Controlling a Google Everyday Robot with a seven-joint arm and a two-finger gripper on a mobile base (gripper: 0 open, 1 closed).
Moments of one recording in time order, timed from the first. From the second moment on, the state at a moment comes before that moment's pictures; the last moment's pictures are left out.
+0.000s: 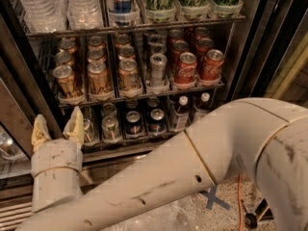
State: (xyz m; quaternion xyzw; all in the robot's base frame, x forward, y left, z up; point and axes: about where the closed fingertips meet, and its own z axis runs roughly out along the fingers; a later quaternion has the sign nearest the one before) arm 0.490 0.214 0.861 -0.09 0.65 0.06 0.75
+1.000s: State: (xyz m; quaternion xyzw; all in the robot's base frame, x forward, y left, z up) arm 0.535 0.211 0.865 -0.06 0.64 0.07 0.76
